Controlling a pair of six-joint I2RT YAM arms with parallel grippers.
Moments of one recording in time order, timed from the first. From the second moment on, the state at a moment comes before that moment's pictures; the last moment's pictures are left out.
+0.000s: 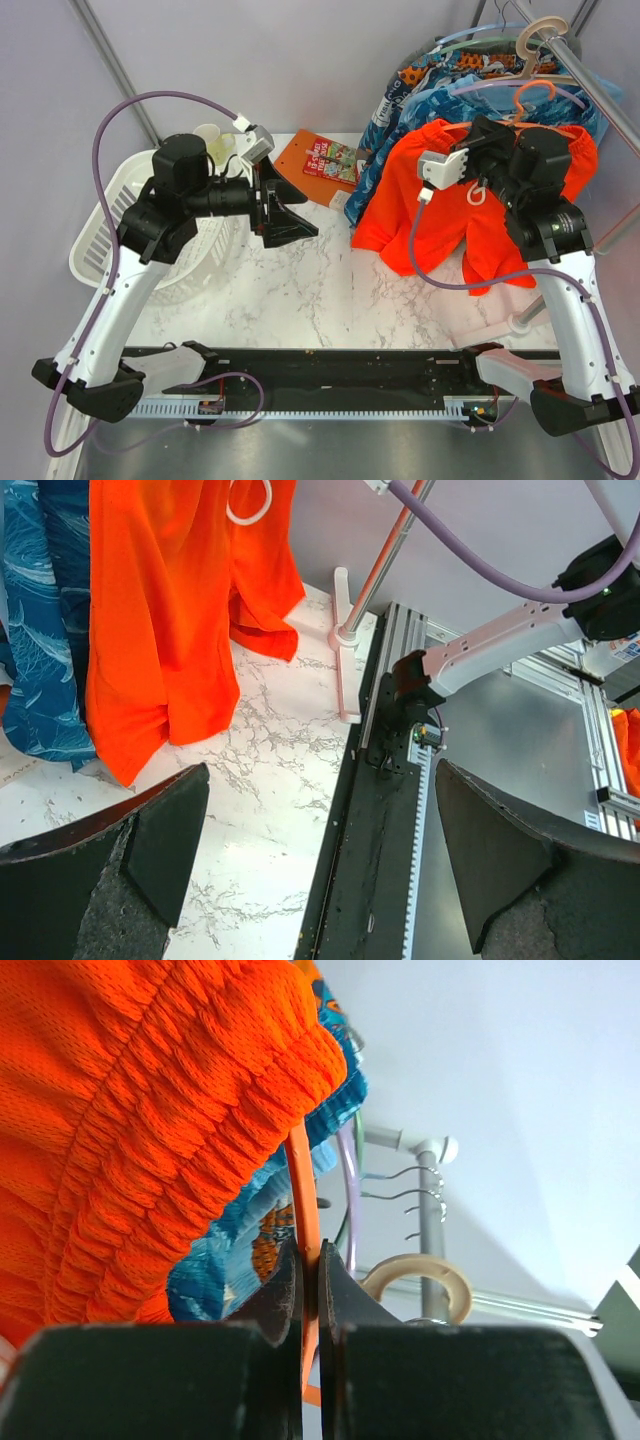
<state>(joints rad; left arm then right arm) -0.50 1.15 1.55 -0.64 0.87 -0.11 0.22 1.10 1.49 -0.54 -0.08 -1.66</state>
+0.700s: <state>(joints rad) -0.50 1.16 1.54 -0.63 0.89 -0.11 0.14 1.21 1.71 -0.53 -0.10 -1.70</state>
